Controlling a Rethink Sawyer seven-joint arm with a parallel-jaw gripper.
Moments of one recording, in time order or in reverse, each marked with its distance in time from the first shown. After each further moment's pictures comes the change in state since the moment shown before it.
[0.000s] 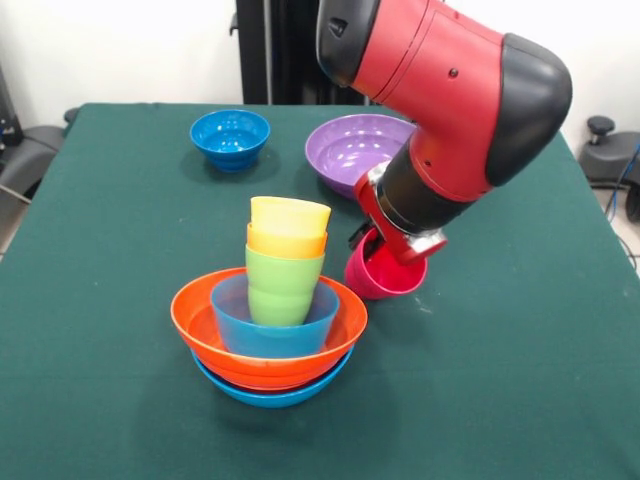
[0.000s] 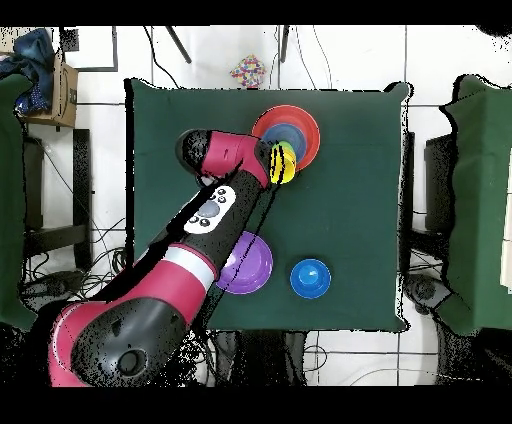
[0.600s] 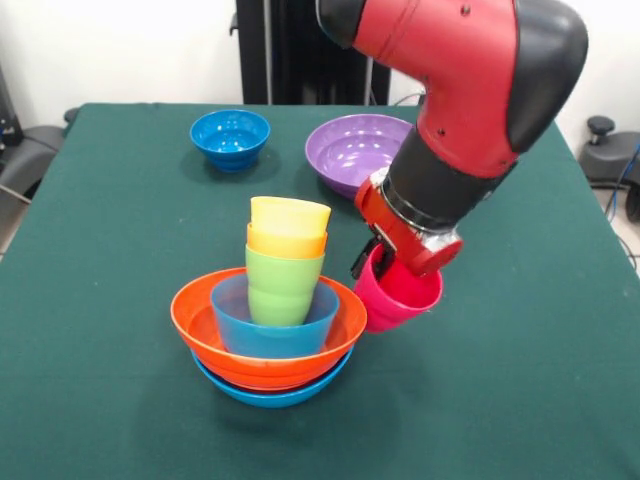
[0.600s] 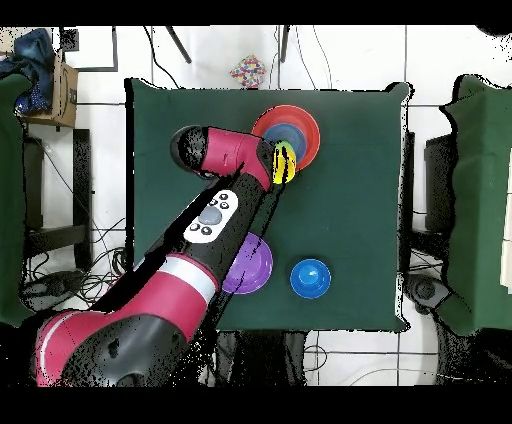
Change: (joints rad) arm 0.001 -0.111 0.045 0.072 0.000 -0.254 0.000
